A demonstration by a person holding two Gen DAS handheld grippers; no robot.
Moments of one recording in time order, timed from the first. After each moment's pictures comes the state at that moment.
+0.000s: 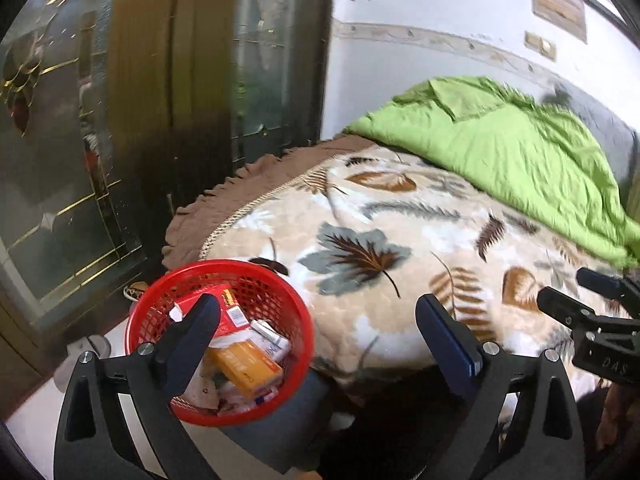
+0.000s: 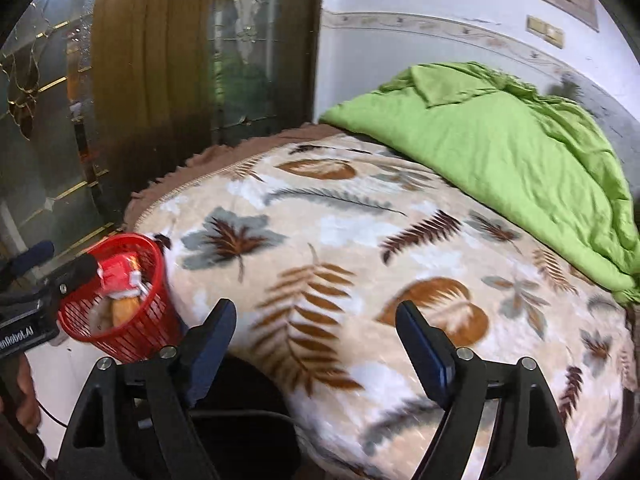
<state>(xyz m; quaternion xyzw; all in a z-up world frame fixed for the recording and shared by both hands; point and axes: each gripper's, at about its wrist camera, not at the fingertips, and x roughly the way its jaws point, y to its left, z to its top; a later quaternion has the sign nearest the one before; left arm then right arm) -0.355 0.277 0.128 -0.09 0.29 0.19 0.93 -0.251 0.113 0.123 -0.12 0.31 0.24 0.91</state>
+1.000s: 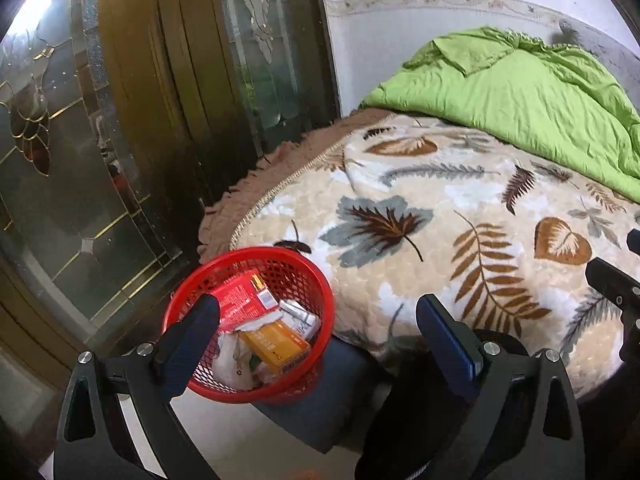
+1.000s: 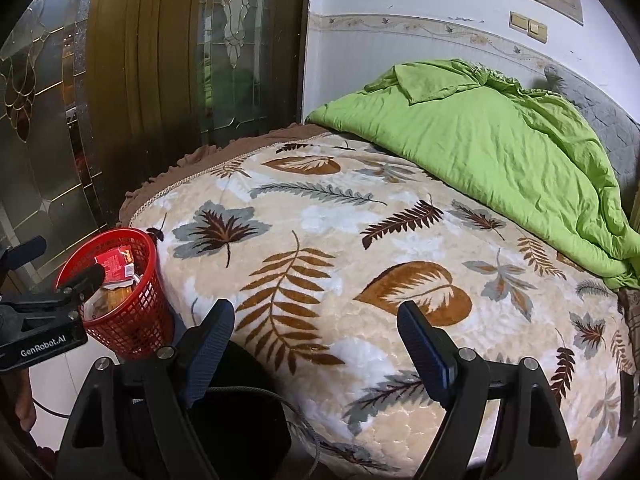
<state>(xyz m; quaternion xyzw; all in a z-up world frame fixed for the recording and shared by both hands) -0.348 0.243 0.121 -0.01 0.35 0.24 0.91 -0.269 0.089 0.119 -0.11 0.31 0.23 0.92</state>
